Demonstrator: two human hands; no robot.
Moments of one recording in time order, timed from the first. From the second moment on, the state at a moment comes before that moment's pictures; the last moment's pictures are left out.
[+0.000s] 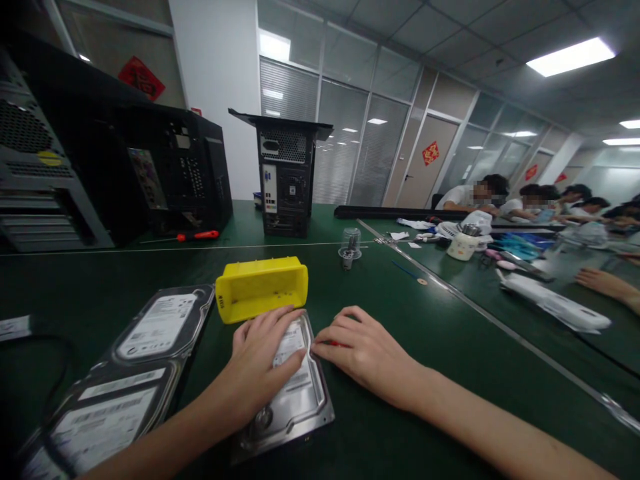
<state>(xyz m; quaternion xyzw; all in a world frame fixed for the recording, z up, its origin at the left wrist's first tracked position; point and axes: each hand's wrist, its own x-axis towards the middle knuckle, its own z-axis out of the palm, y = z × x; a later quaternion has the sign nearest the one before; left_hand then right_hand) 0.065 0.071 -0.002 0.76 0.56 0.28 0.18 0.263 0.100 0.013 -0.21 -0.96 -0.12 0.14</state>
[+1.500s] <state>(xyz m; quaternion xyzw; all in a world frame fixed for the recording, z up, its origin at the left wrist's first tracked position) 0.066 0.061 0.004 0.82 0.48 0.25 0.17 0.260 0.082 0.018 -0.33 -0.93 0.07 0.11</state>
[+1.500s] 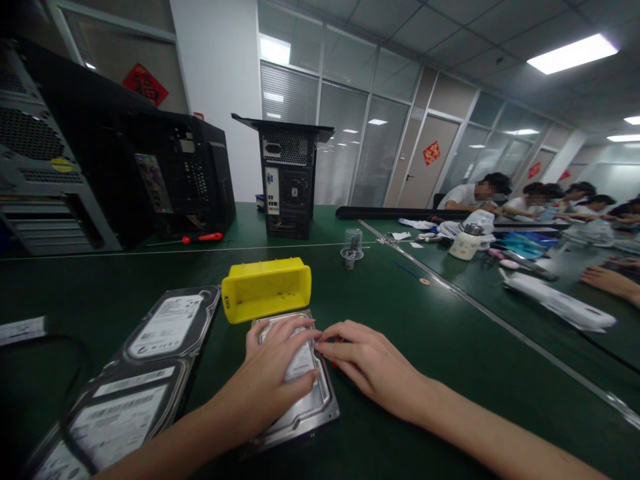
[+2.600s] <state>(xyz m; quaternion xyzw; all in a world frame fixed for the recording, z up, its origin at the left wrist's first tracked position) 0.065 0.062 0.001 0.82 0.48 0.26 0.17 0.264 0.080 0.014 -0.33 -0.94 0.02 0.12</state>
